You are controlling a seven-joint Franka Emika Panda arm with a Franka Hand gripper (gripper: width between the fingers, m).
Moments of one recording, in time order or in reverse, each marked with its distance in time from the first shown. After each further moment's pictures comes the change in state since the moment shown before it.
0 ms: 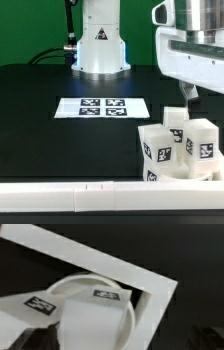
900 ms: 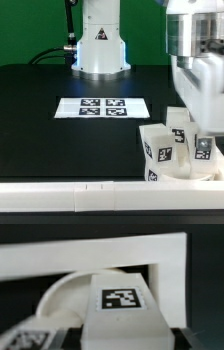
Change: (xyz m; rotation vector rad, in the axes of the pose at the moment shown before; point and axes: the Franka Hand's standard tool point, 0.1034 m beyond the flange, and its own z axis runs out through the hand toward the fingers) arm 0.012 0.008 0.029 0.061 0.049 0.778
